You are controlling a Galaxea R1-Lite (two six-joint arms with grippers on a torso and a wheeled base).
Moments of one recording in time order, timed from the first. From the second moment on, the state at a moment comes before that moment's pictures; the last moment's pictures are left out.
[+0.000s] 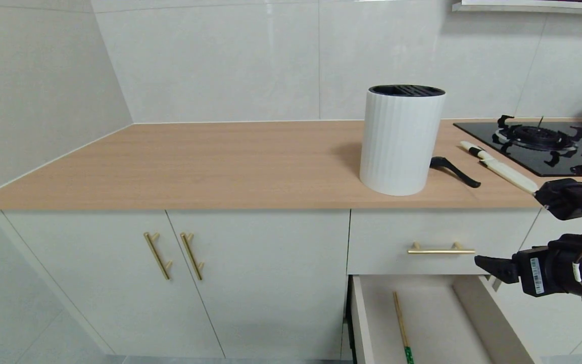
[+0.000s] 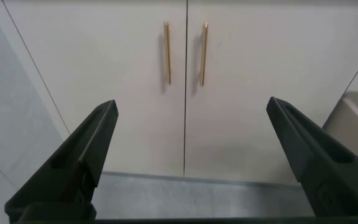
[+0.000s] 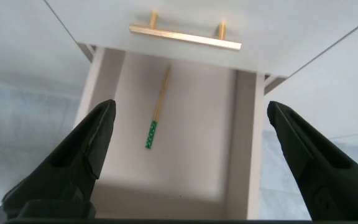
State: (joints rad) left arm 0.00 0.00 0.00 0.00 0.06 -0.01; right arm 0.36 1.33 -0.66 -0.08 -0.24 0.08
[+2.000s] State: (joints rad) left arm 0.00 0.00 0.00 0.00 0.06 -0.01; right arm -0.03 2.03 -1.18 -0.37 0.31 -0.23
